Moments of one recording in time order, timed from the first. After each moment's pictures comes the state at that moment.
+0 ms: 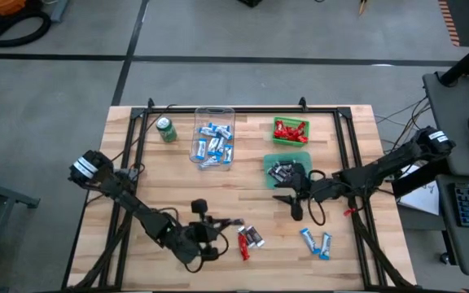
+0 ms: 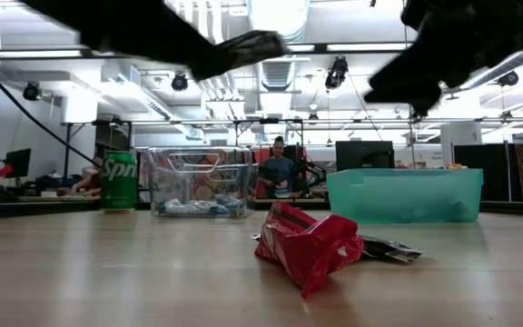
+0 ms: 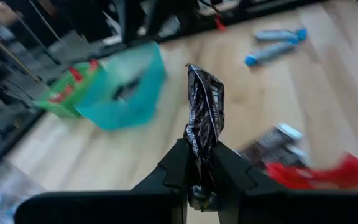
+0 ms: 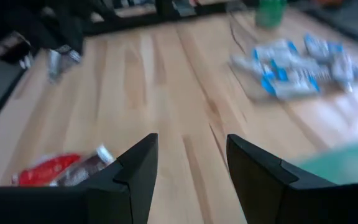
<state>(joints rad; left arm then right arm) -0.67 1.73 0.93 0.18 -0.93 -0.20 0.34 1.15 0.46 0.24 0.39 0.32</state>
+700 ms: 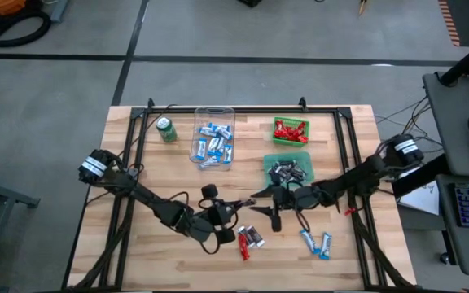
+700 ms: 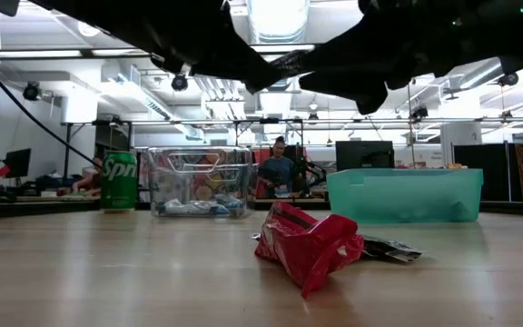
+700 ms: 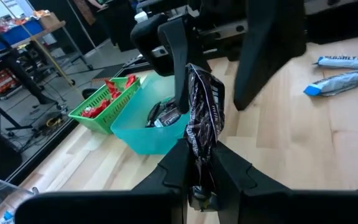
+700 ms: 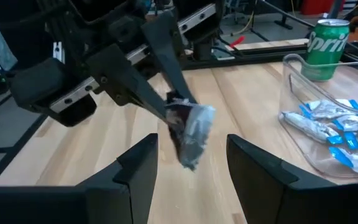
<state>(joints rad) -0.51 1.79 0.93 0.43 -0.93 -0.04 0.34 1.58 0.58 0.80 0.34 0.16</state>
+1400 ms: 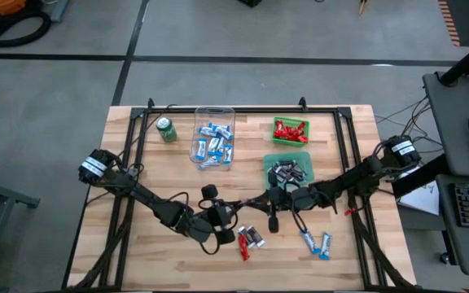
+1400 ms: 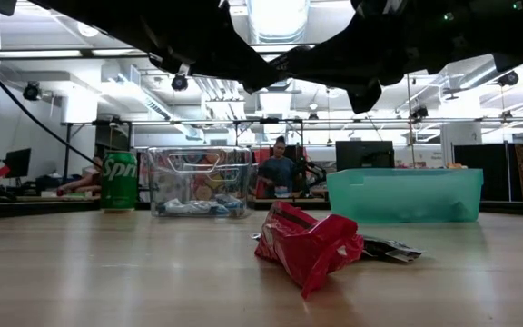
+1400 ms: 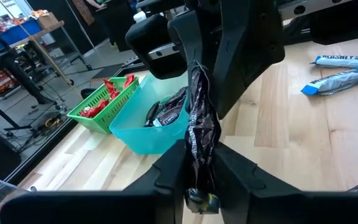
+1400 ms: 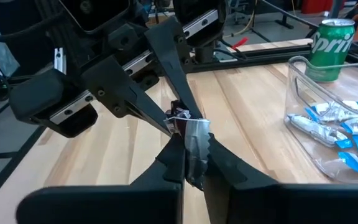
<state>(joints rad) -0.51 1.79 0.93 0.43 -0.93 -0.04 0.34 1.61 0.62 0.80 0.34 0.18</state>
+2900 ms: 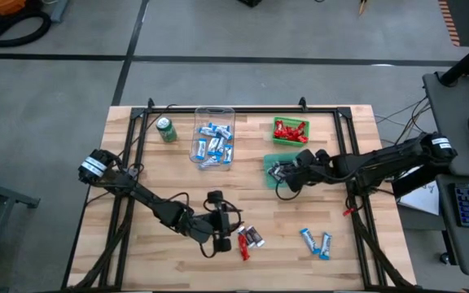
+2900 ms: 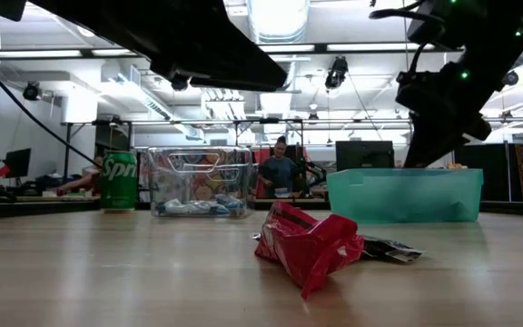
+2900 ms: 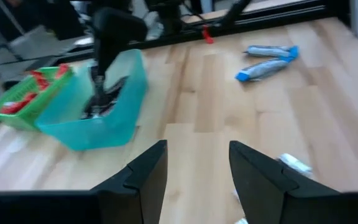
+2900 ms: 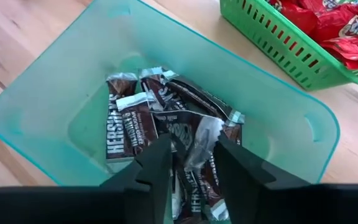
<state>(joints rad) -0.51 1.79 0.93 0.39 -0.70 -0.10 0.08 1.17 0.60 -0.55 0.47 0.84</state>
